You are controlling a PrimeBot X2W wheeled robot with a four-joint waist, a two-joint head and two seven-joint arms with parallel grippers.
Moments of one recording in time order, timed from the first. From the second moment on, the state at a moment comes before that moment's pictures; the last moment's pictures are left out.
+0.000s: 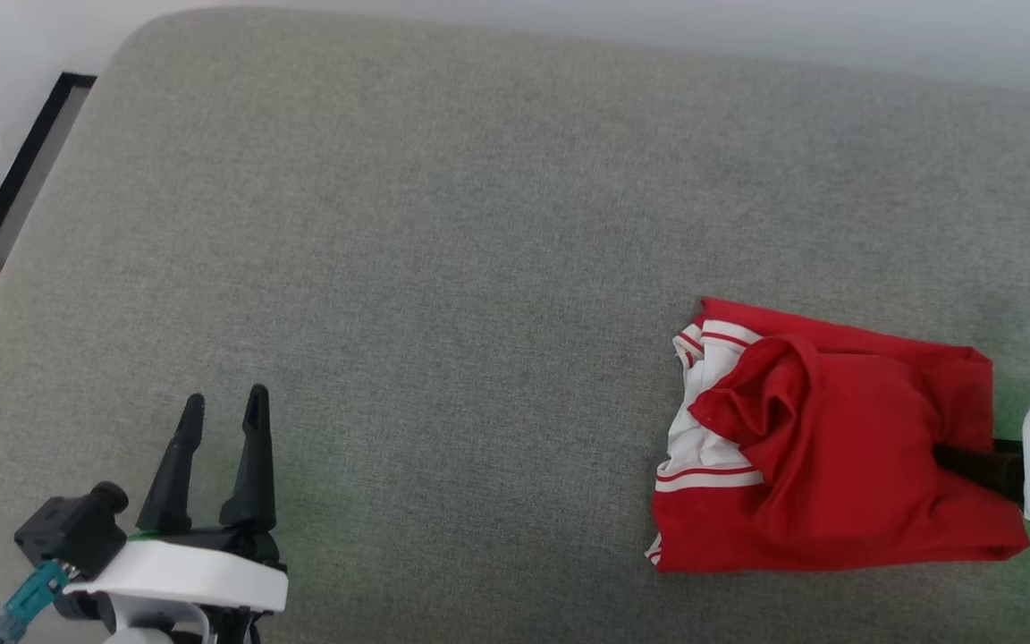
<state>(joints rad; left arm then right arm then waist) -0.05 0.19 -0.06 0.13 -0.56 -0.13 -0.26 -0.32 -0.64 0.19 0.27 0.91 0.13 0.91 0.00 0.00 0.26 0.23</state>
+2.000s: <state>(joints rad) -0.61 0.41 -0.49 0.17 -0.57 -0.13 -0.26 -0.74 -0.77 0.02 0.56 0.51 0.13 0.41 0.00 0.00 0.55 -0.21</state>
